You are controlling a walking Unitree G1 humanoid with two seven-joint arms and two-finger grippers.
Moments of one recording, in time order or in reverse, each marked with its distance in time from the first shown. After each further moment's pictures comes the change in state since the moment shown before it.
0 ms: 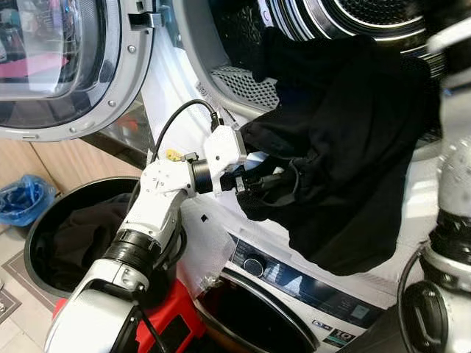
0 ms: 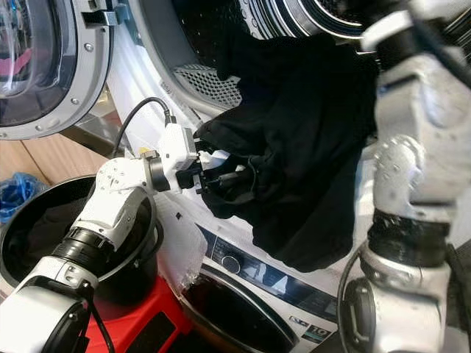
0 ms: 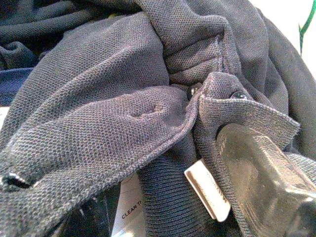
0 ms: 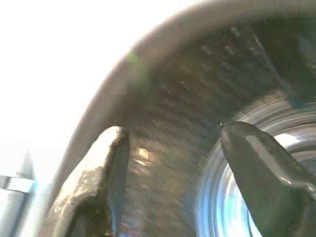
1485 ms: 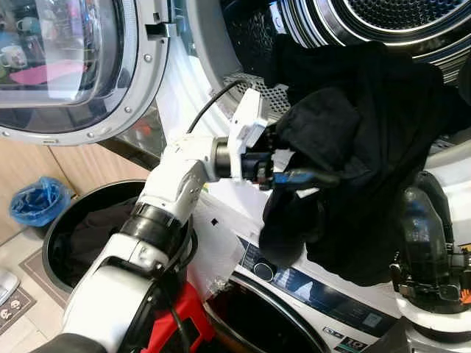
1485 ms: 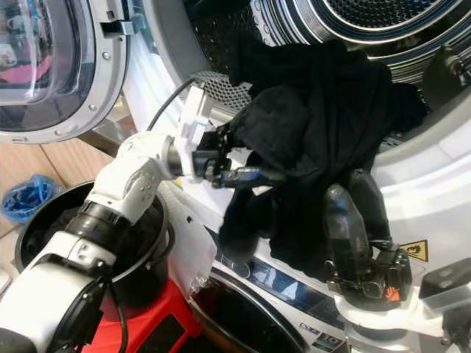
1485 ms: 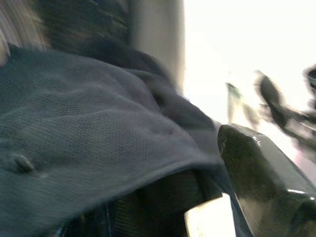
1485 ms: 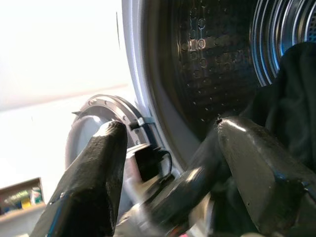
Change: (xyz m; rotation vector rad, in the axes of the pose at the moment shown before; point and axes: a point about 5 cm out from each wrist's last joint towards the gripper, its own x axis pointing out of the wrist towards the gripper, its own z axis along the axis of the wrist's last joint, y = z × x) left arm 0.050 0.018 0.038 -0.290 -0.196 -0.219; right arm -0.192 0.092 -0.025 0.667 0.040 -0.083
